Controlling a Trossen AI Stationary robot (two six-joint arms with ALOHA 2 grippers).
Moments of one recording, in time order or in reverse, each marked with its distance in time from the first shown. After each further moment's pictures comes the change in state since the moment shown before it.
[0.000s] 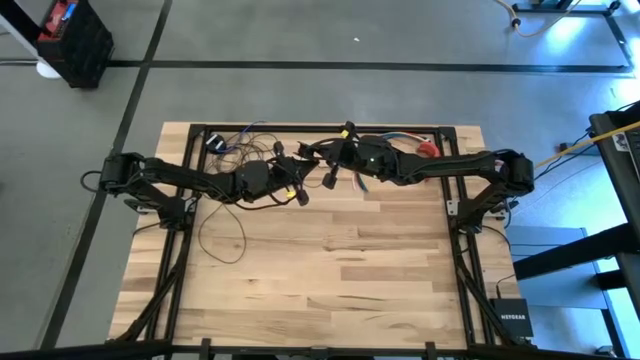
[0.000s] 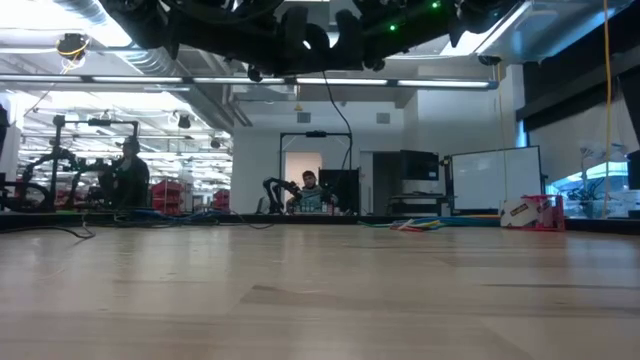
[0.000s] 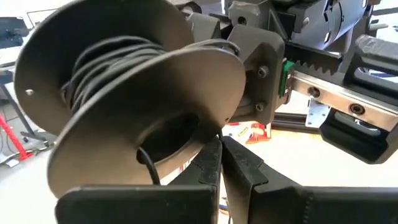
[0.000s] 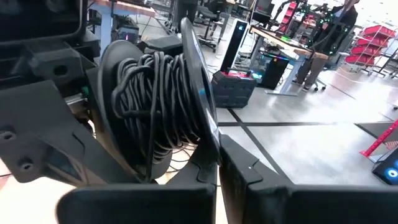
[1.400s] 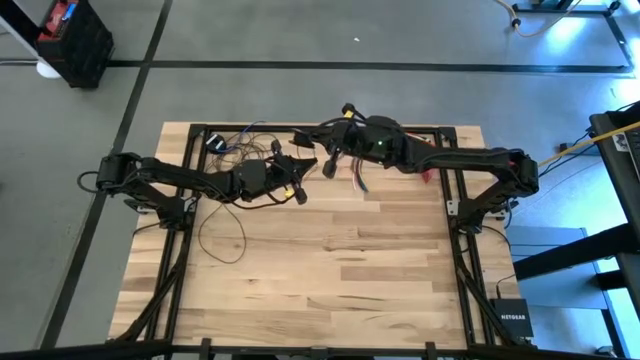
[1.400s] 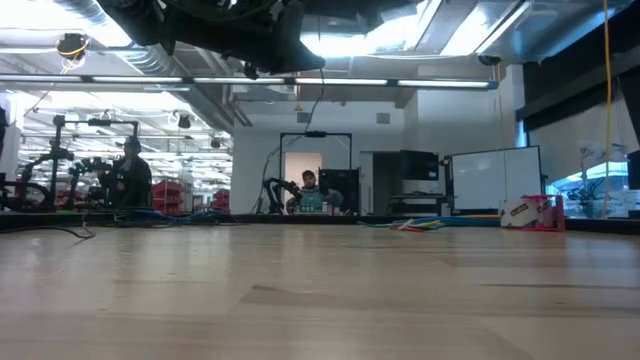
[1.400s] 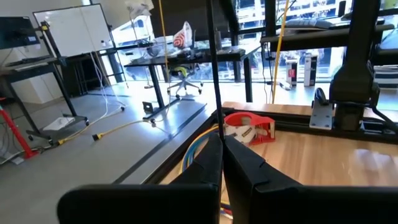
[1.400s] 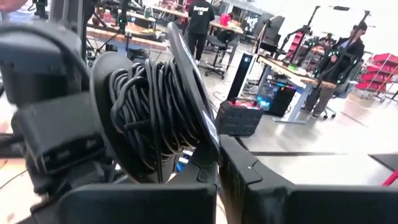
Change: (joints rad) left arm 0.000 0.001 -0.003 -0.027 -0.005 -0.008; right arm 0.000 -0.039 0.236 -0.178 -0.075 -0.016
